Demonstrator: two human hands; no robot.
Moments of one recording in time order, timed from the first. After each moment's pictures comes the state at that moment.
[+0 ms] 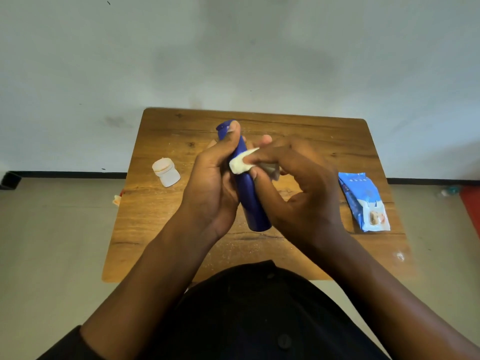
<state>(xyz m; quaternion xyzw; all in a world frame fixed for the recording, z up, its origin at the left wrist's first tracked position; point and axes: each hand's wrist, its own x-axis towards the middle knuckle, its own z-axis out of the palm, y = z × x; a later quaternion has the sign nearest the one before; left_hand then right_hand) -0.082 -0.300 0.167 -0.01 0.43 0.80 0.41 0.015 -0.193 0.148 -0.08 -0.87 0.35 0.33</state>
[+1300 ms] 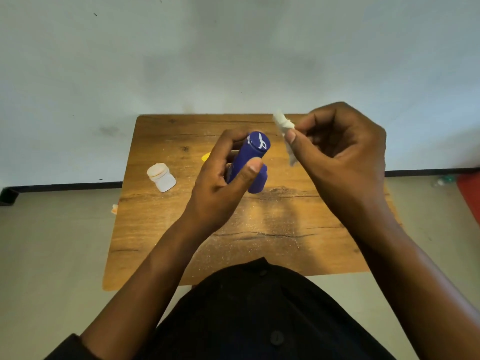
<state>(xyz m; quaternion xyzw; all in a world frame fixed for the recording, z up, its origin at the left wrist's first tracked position) -0.085 -0.302 0.127 0.36 0.68 0.61 0.20 0.031 -0.159 0.182 -0.24 -0.78 0.47 0.34</state>
